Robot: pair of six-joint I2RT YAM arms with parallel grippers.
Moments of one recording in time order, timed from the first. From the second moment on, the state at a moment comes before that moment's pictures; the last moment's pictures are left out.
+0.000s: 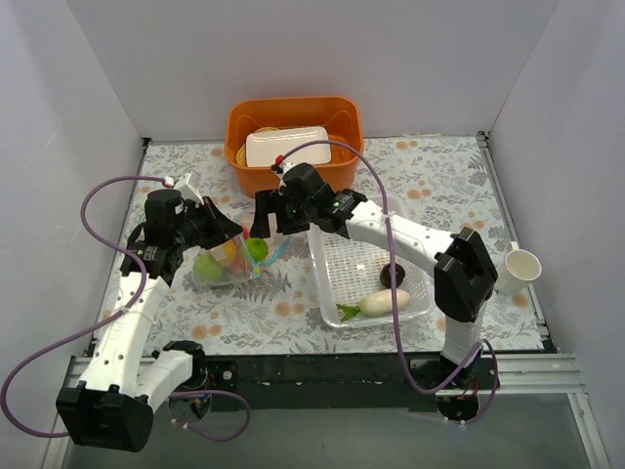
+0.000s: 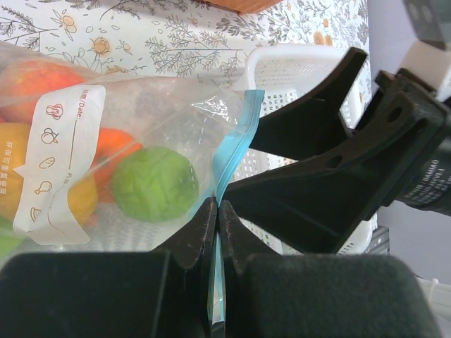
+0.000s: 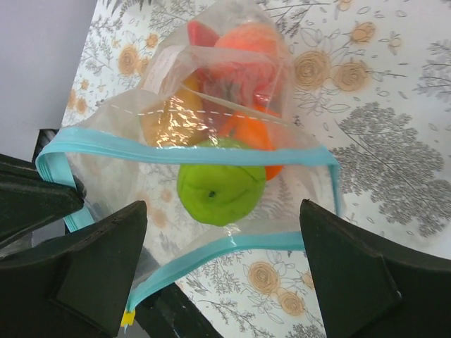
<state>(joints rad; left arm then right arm) -0.11 0.95 0.92 -0.53 0.40 -0.56 0.91 1.87 1.60 -0.35 -0.20 0.60</state>
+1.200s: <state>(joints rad) -0.11 0.94 0.92 -0.53 0.40 -0.56 0.59 1.36 0.91 -0.76 0.30 0.69</state>
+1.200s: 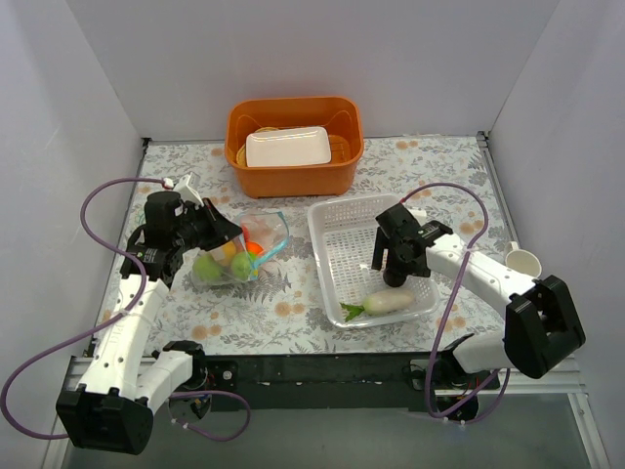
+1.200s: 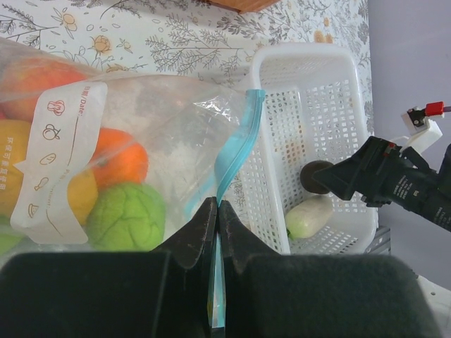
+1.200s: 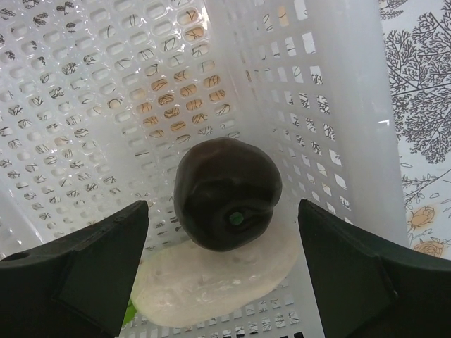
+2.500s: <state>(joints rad) -0.11 0.94 0.85 -0.46 0.45 -0.57 0.59 1.42 0.94 -0.73 0.18 0.63</state>
